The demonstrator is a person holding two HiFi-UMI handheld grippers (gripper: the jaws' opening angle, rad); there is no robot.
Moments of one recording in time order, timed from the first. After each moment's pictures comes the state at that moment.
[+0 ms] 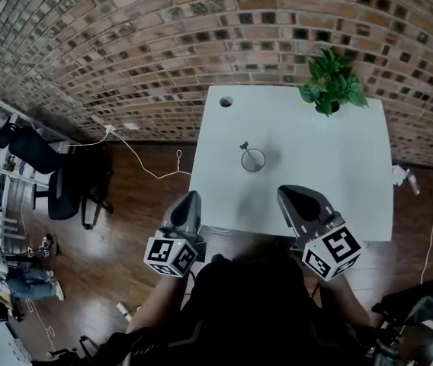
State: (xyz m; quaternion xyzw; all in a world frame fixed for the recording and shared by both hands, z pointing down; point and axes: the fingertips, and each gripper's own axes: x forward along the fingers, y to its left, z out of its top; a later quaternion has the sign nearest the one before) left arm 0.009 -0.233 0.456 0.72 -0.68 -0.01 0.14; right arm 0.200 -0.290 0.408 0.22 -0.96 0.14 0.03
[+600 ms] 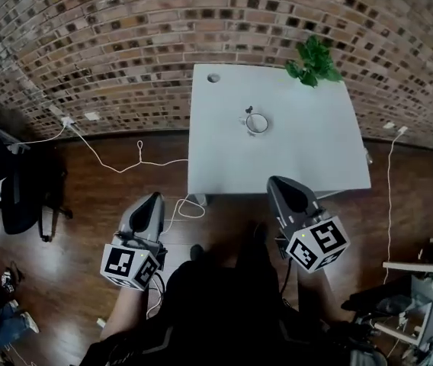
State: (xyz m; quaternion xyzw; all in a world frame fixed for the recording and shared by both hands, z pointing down) left arm -0.128 -0.081 0.415 0.79 -0.60 0.00 0.13; right arm 0.095 -0.148 0.393 0.36 -0.92 0.12 0.07
